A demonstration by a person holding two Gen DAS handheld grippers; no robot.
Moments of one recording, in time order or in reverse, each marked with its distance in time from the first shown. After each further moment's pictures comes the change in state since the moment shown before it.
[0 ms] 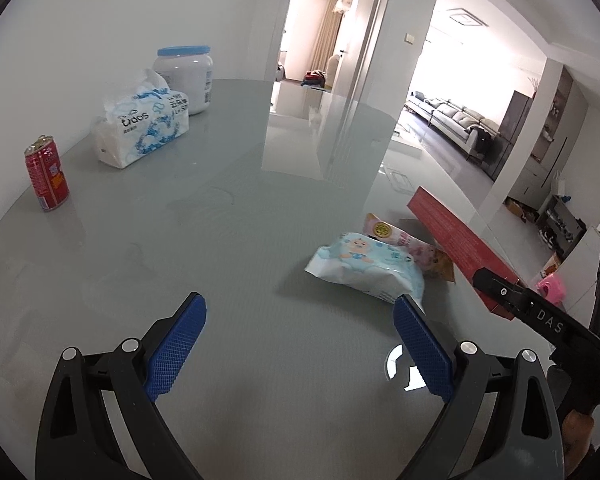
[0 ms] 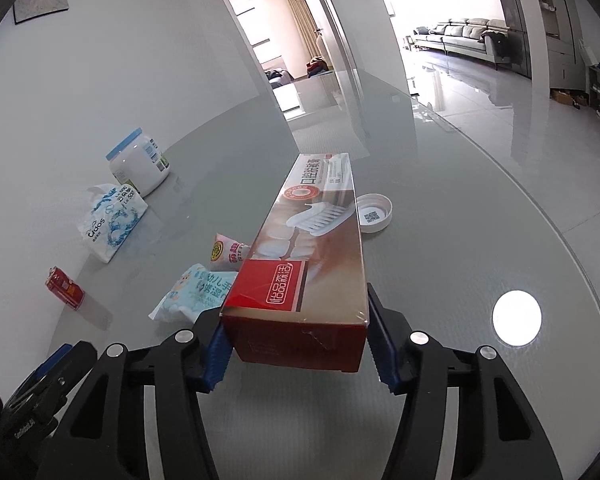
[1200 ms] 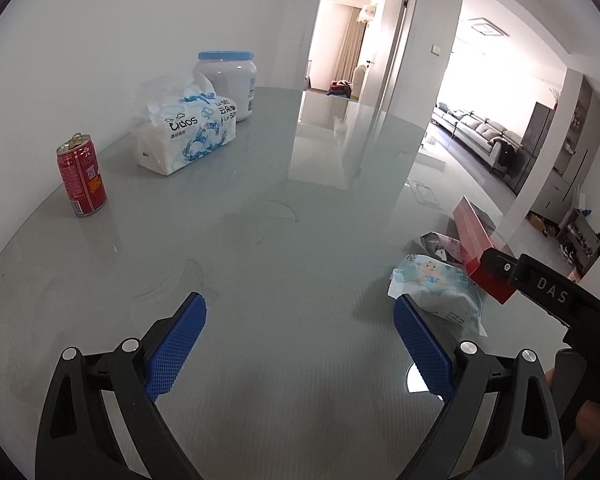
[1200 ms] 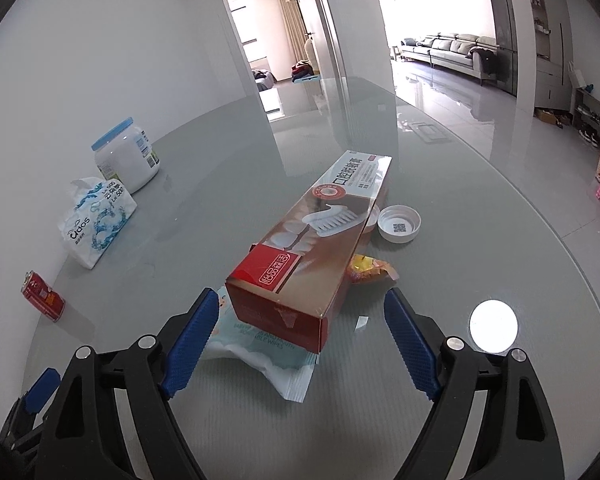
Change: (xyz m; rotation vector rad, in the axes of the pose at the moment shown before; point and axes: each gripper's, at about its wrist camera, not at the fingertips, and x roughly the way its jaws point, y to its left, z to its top) left arm 0.002 0.057 0.010 -0.038 -0.050 0.098; right arm 0.050 0.082 0.020 -0.031 0.004 -0.155
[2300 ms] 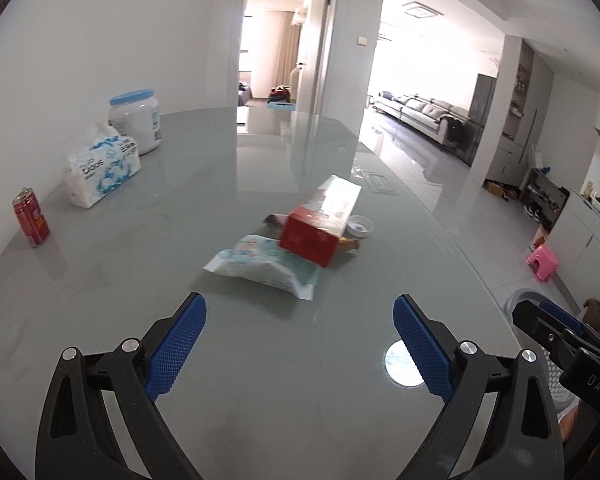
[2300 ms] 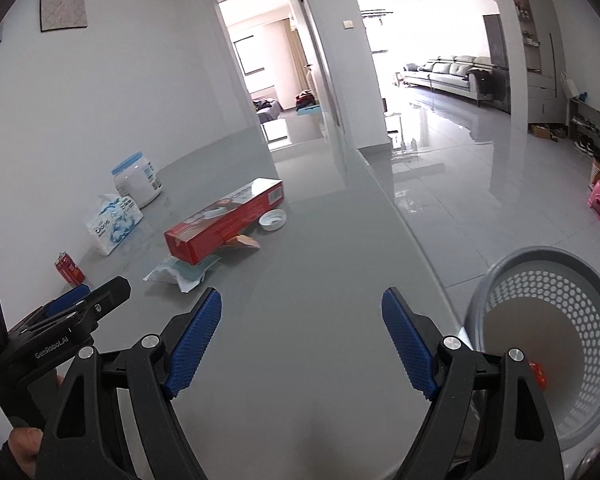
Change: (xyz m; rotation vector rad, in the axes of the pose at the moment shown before) left arm -0.059 -0.132 -0.030 0.162 -0.022 -0.115; right arm -0.145 -0.131 -0.046 -0.044 -0.111 0.081
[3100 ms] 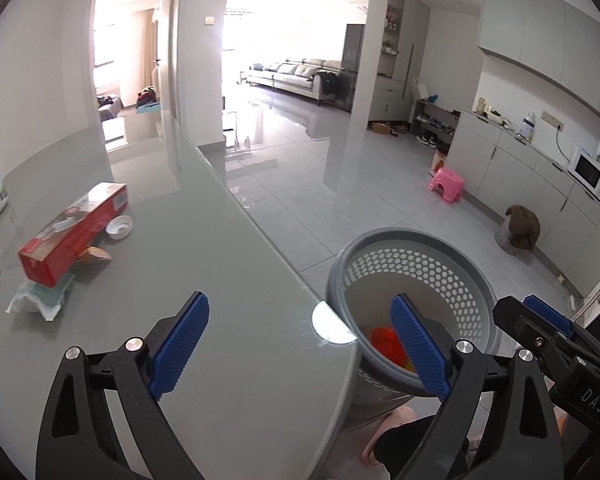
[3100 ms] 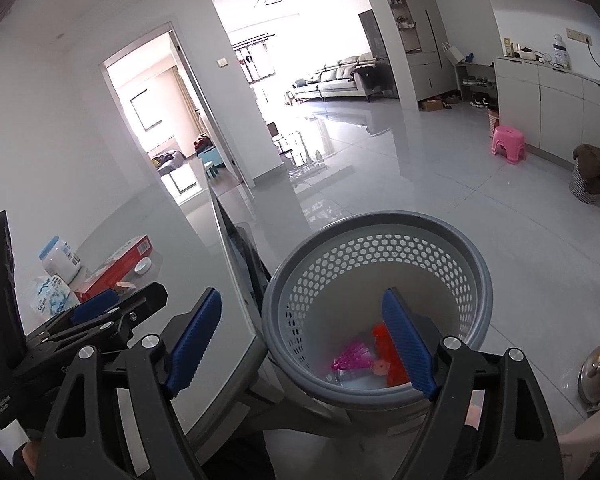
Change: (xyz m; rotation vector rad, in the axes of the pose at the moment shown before) left arm 0.007 -0.216 -0.032 0.318 0.085 -0.362; right arm -0.121 -0.152 -0.054 0.307 -0.134 -0.278
